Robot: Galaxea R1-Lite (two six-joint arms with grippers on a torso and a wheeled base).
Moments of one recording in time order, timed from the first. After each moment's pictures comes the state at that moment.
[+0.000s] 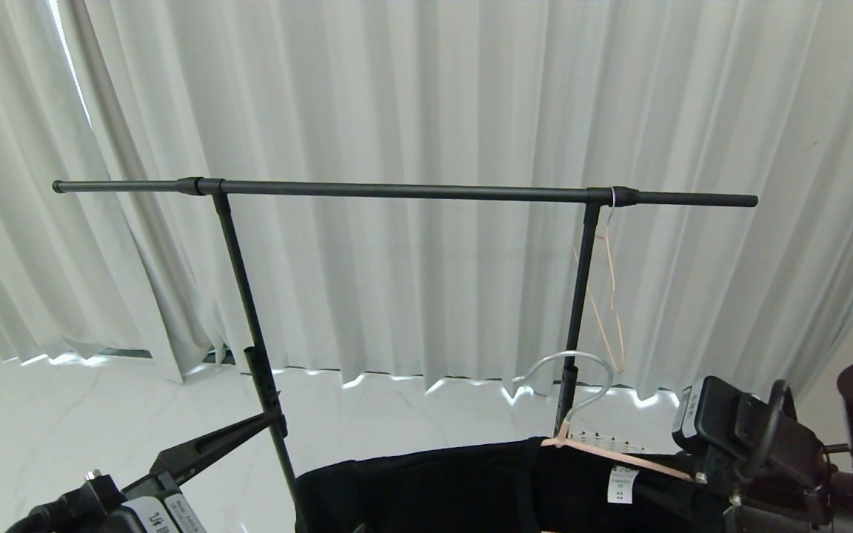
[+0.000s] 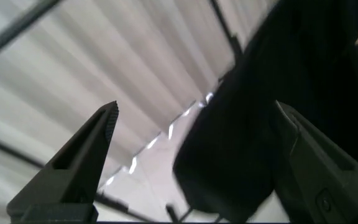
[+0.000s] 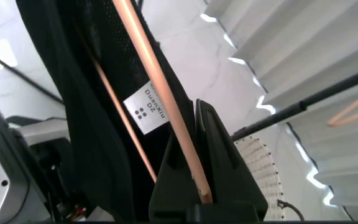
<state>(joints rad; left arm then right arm) -1.07 1.17 -0.16 -0.77 0.45 0.41 0.90 1.32 -0.49 -0.33 -0.02 -0.21</state>
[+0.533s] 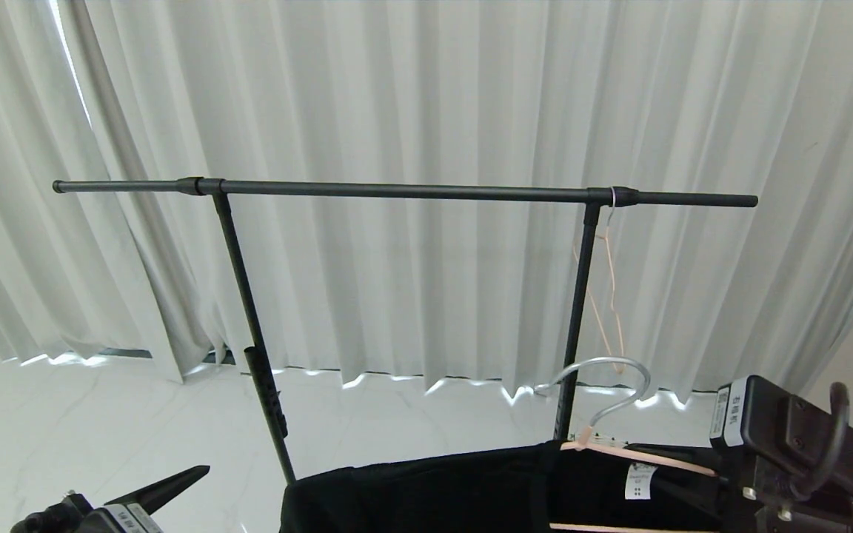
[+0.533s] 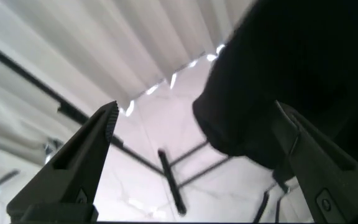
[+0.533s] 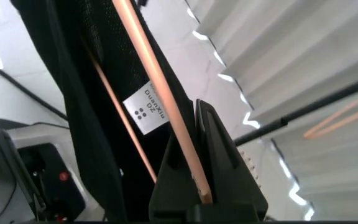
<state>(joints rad) -0.91 1.09 0.00 -0.67 0.45 0.22 0.89 1.26 -0.49 -0.33 0.01 -0.31</state>
